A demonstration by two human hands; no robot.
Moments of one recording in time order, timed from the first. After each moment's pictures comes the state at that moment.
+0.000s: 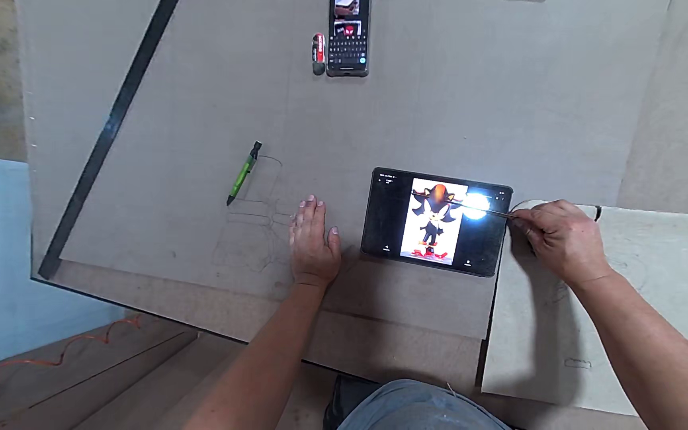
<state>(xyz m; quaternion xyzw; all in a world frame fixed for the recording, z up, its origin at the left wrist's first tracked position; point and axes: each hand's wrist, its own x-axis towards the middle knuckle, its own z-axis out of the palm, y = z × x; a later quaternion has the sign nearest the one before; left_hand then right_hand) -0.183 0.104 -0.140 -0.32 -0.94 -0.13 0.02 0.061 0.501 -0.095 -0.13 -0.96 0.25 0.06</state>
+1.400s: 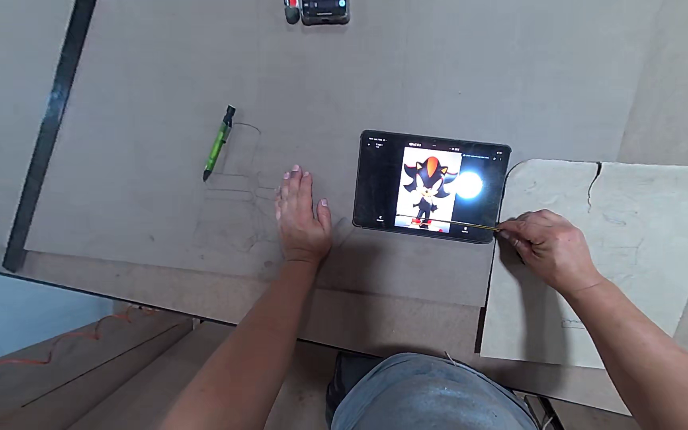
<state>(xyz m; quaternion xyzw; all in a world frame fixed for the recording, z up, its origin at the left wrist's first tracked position) -0.185 0.102 -0.141 -0.33 -0.93 -0.14 0.03 0.115 0.450 -0.095 -0.12 -0.95 0.28 0.03</state>
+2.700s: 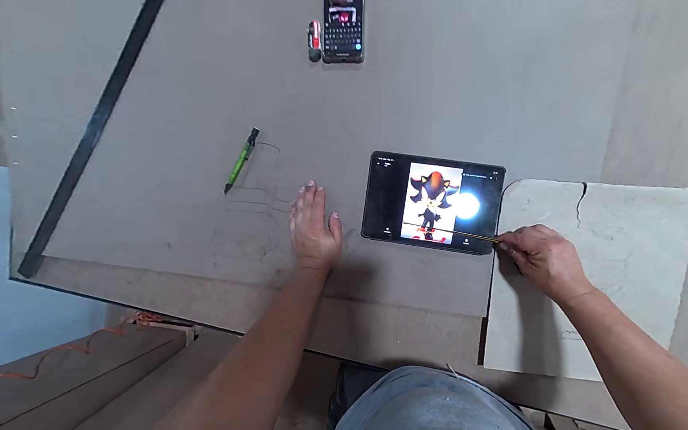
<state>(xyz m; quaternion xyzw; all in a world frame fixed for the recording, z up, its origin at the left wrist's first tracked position) -0.187 0.100 -0.143 -0.32 -0.94 -0.15 0.02 0.114 0.449 -0.095 -0.12 -0.96 0.26 0.04</state>
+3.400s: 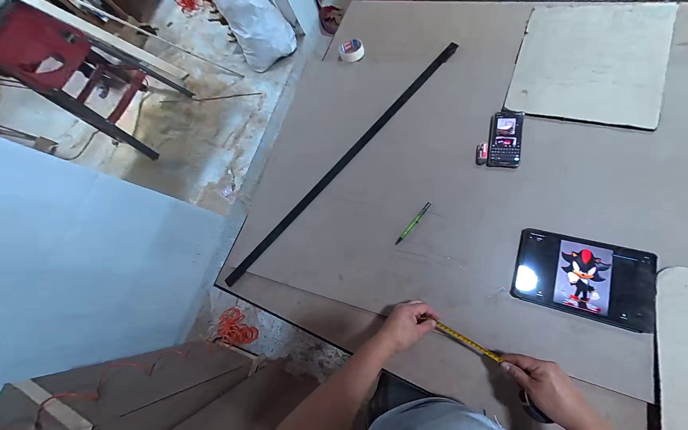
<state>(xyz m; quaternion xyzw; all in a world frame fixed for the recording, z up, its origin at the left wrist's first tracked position) -0.233 -0.075 -0.056 -0.24 -0.78 -0.34 -0.46 0.025 0.162 -0.074 -0.25 -0.82 0.48 -0.20</state>
